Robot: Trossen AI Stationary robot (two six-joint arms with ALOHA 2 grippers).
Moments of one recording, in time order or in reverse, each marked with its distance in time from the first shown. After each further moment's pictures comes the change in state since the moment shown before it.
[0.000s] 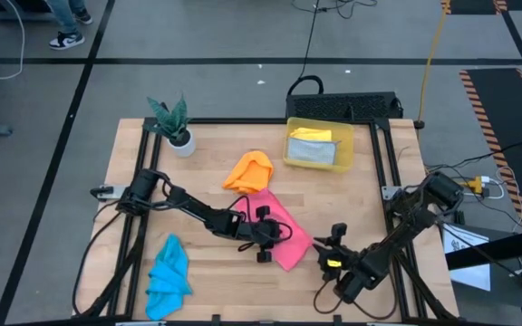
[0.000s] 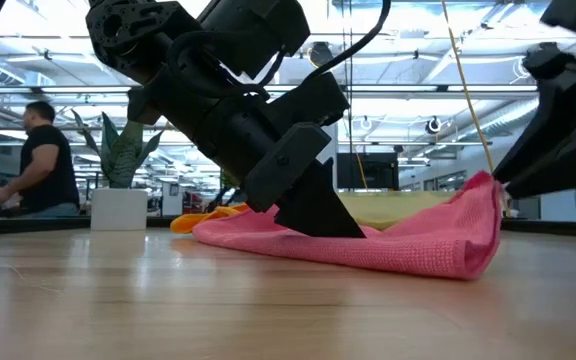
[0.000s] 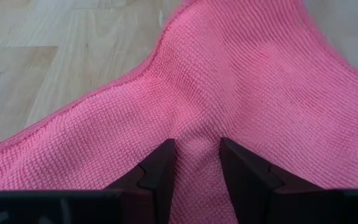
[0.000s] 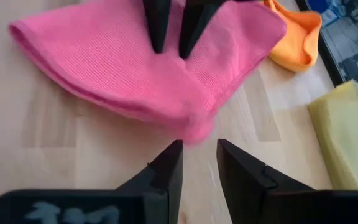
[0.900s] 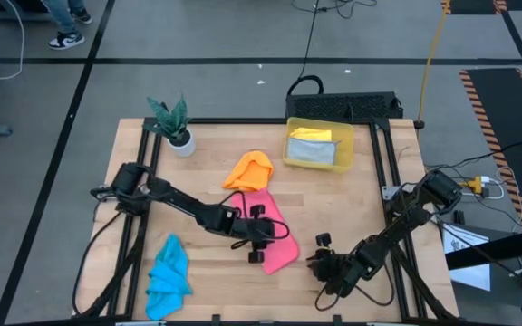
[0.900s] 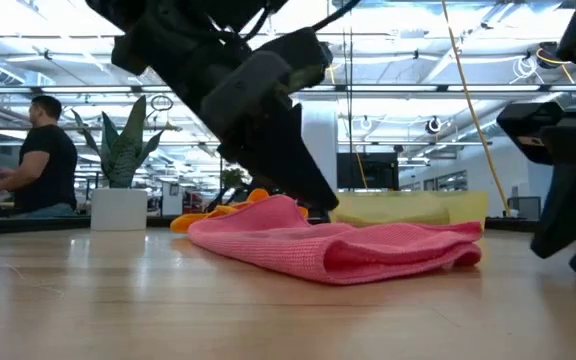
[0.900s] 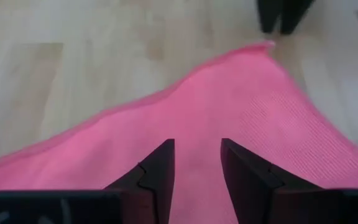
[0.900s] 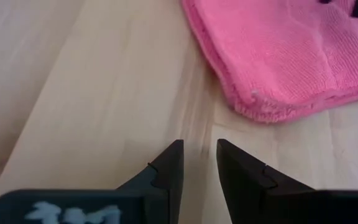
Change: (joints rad) left arm -0.002 -0.159 -0.002 -0.172 0.047 -0.006; right arm -0.058 -0.002 -0.137 0.533 -0.385 -0.330
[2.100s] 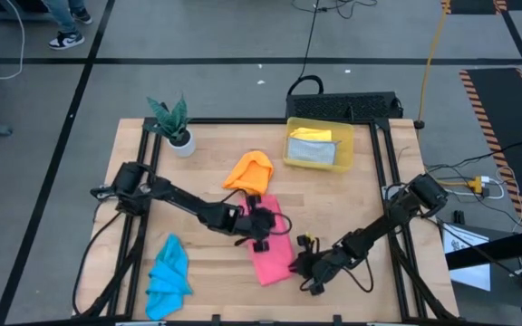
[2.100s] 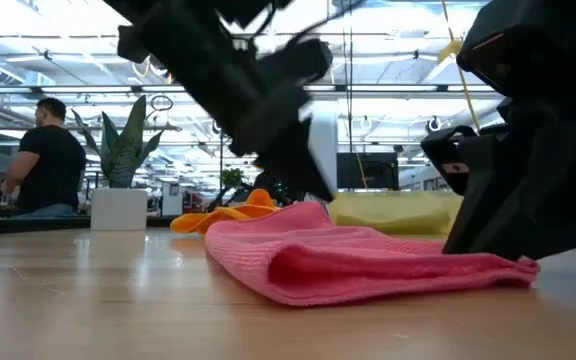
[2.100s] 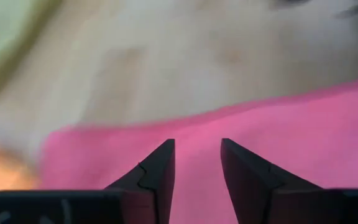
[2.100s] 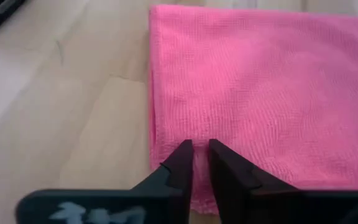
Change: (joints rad) left arm 0.012 0.004 0.046 -0.103 -0.237 0.000; right arm -0.148 0.103 -0.008 0.419 -0.225 -0.140
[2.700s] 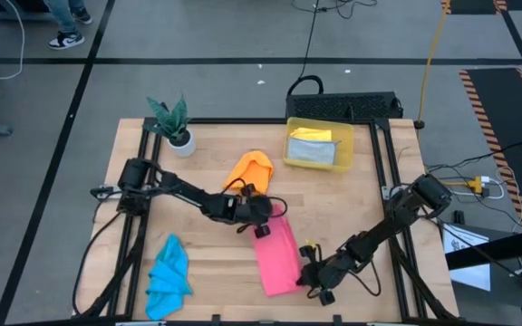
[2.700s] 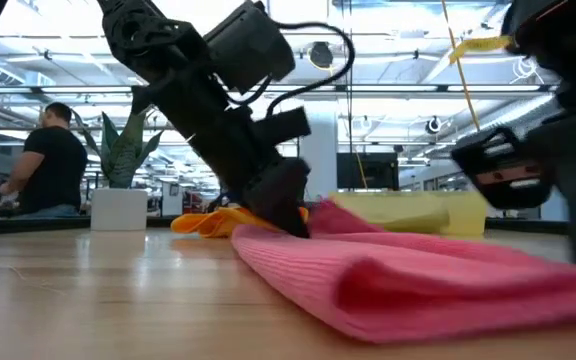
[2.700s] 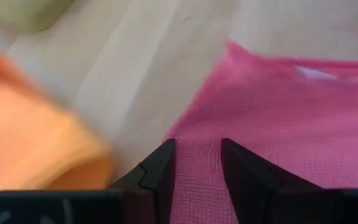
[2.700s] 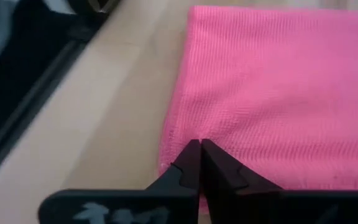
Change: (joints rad) left arm 0.113 0.033 -0.116 0.137 -0.027 -0.084; right arm 0.050 -0.020 -0.001 0.008 -0.171 0.070
